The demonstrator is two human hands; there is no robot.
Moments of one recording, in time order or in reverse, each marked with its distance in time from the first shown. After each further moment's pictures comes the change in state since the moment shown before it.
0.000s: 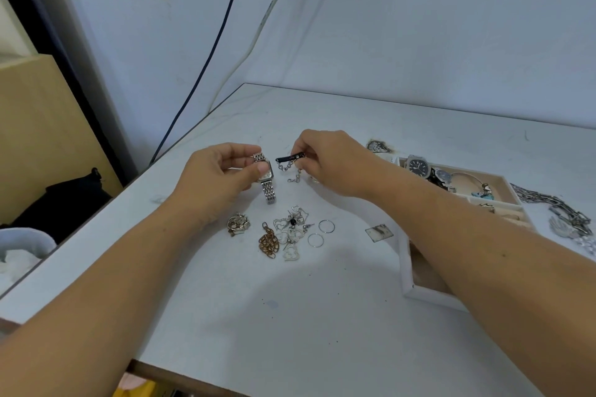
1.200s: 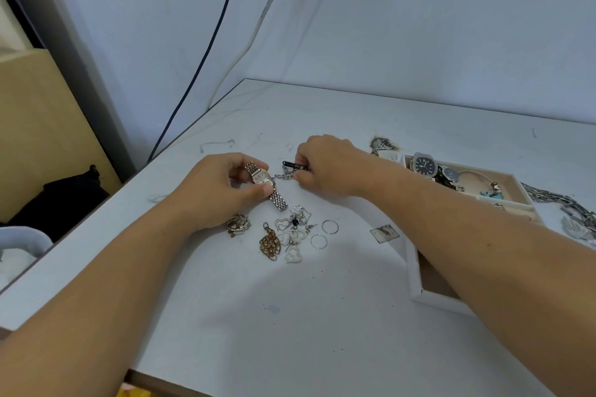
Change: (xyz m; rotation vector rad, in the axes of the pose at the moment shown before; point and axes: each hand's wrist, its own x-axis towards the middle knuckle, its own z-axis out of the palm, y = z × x) left_hand 0.004 -0.008 -0.006 0.356 -0.177 0.083; right_hand 0.016 0.005 0.015 -0.336 -0.159 0.042
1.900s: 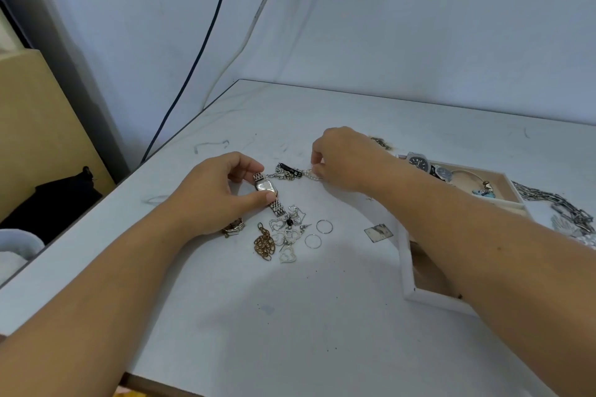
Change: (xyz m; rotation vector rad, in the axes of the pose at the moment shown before) left_hand -0.004 -0.001 0.004 0.146 0.038 0.070; right_hand -0.009 0.019 -0.006 -0.094 0.097 0.104
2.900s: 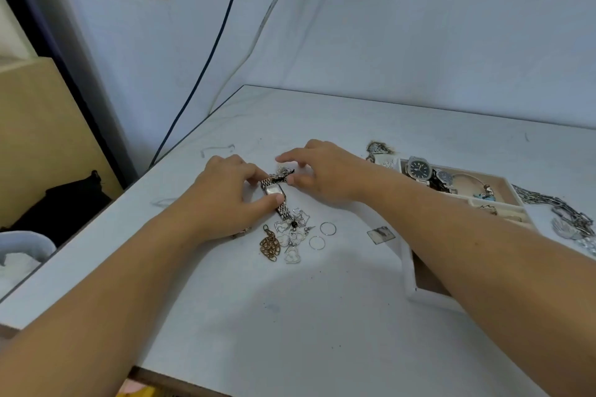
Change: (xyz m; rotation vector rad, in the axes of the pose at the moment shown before) left_hand 0.003 0.002 -0.002 0.330 -0.061 0.107; right_hand 0.000 -0.012 0.009 0.325 -0.132 -0.106
